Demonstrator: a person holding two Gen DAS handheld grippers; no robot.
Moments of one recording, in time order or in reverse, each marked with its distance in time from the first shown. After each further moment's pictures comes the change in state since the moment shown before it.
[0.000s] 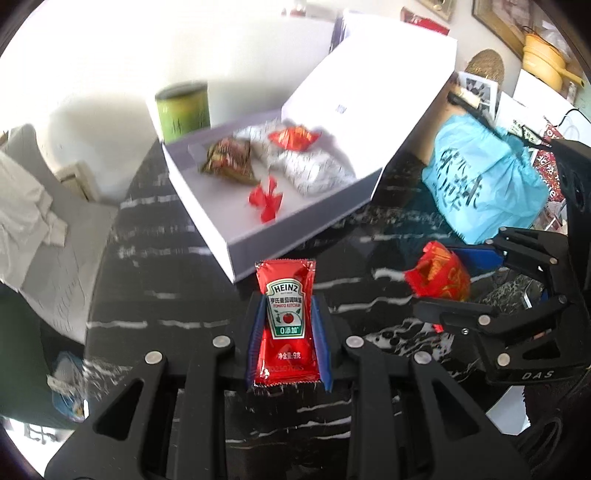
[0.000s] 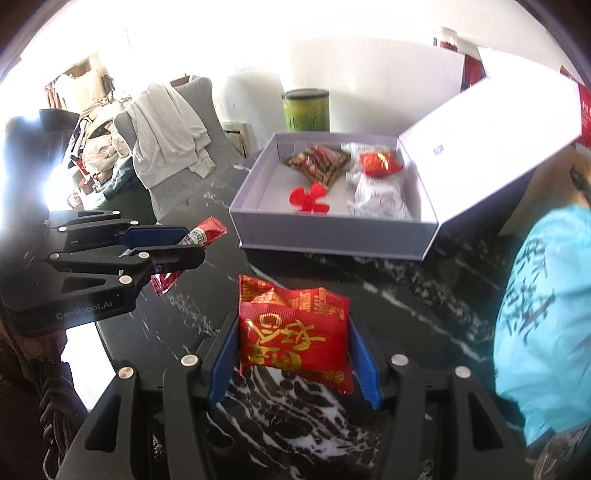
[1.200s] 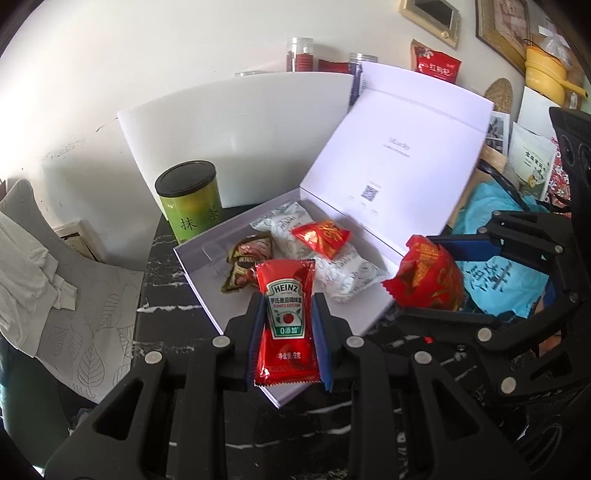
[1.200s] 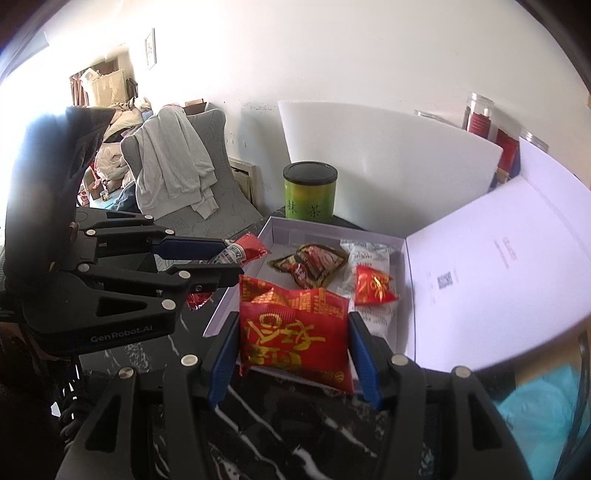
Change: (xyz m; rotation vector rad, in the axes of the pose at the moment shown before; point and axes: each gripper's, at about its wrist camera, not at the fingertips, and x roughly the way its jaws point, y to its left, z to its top) left arm 0.019 0.030 0.106 0.061 -0.108 0.031; right arm 0.018 -0.017 0.118 -0.129 -0.119 0.005
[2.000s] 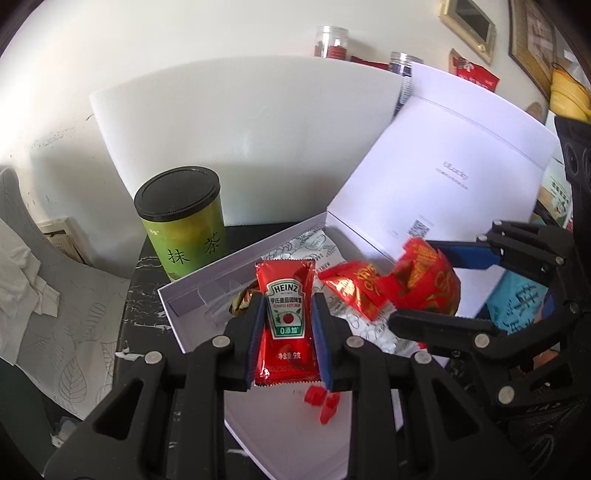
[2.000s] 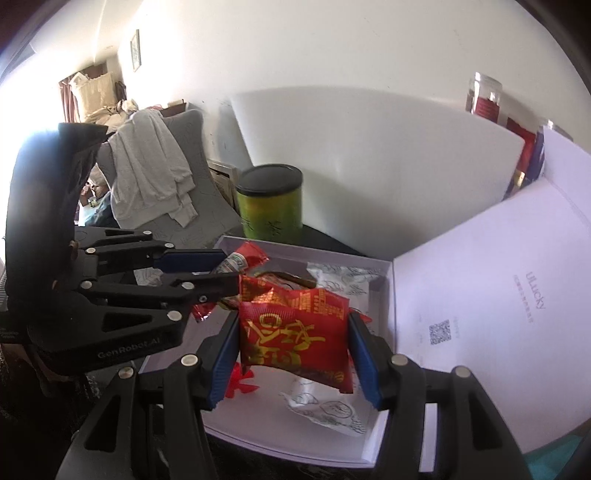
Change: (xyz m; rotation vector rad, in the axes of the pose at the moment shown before) left arm 0.084 0.028 0.037 -0.080 -0.012 -0.014; right arm 0.071 -0.056 0.031 0.026 0.012 -0.012
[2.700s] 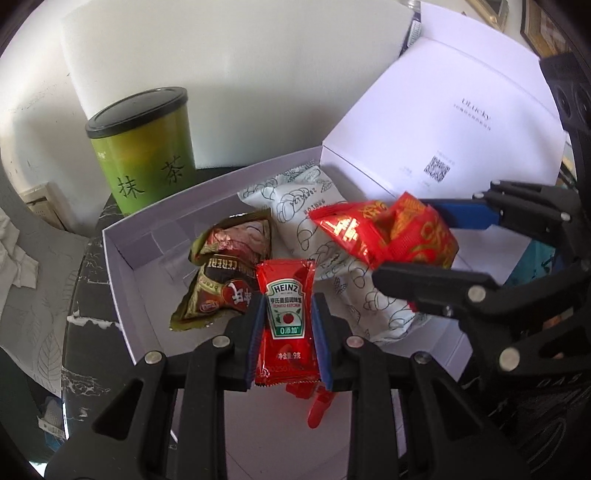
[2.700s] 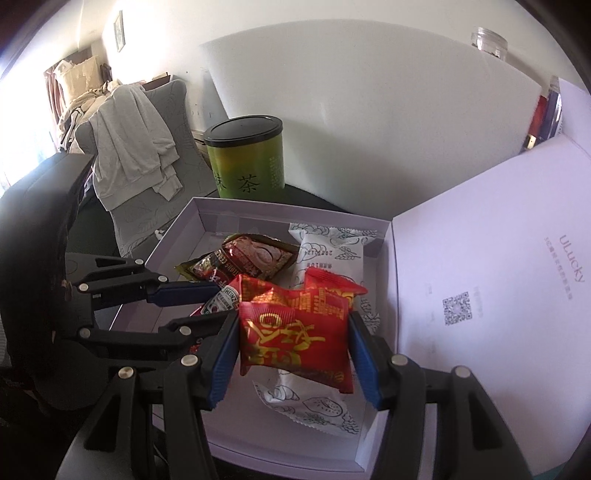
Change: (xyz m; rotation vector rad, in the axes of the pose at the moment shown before) left arm 0.056 -0.012 -0.033 -0.010 0.124 -0.031; right arm 0.045 -0.015 -0.015 0.023 0.115 -0.016
